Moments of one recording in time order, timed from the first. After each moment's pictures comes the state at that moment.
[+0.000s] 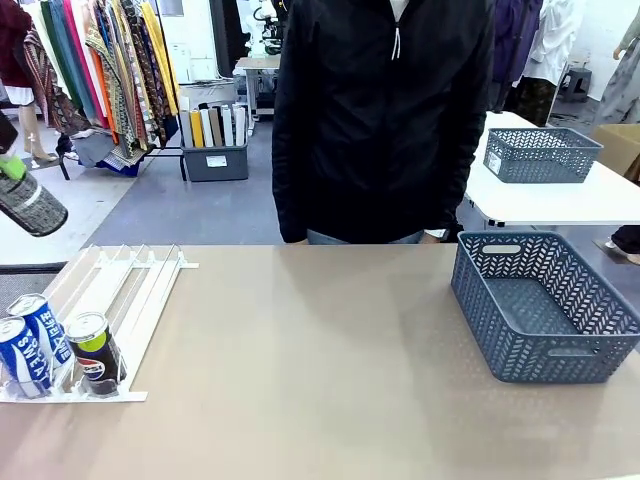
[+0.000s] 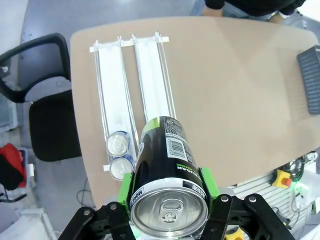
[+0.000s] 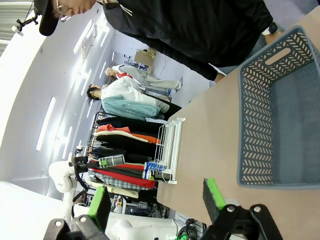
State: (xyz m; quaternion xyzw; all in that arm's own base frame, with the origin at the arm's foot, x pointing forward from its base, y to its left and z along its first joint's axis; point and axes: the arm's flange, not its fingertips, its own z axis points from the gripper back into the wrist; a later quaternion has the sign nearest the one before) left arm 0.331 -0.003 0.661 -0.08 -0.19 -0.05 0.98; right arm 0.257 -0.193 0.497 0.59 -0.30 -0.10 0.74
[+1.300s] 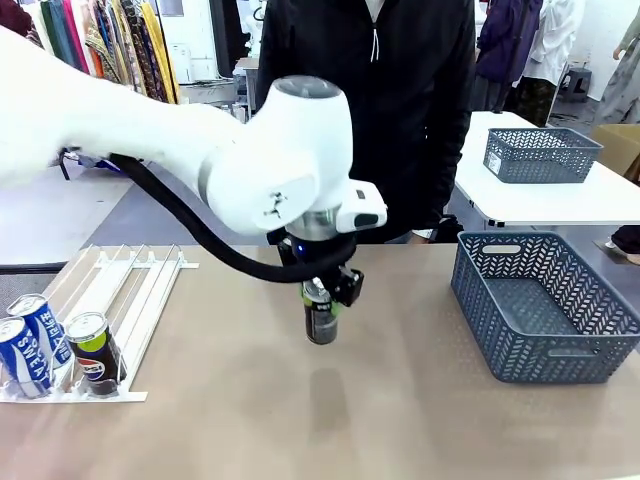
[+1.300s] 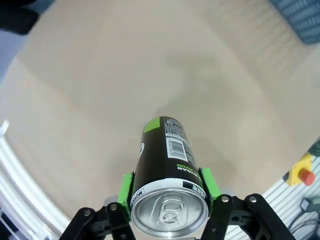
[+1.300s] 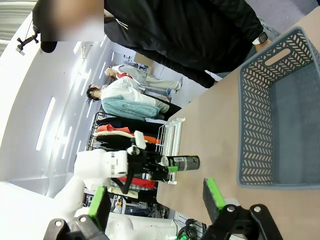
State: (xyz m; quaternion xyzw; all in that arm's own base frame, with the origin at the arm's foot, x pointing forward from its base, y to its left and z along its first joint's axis) left arm 0.389 -0.425 0.442 0.00 -0.11 -0.35 0.93; right arm 0.257 -0.194 0.498 0.59 -0.30 -0.10 0.75
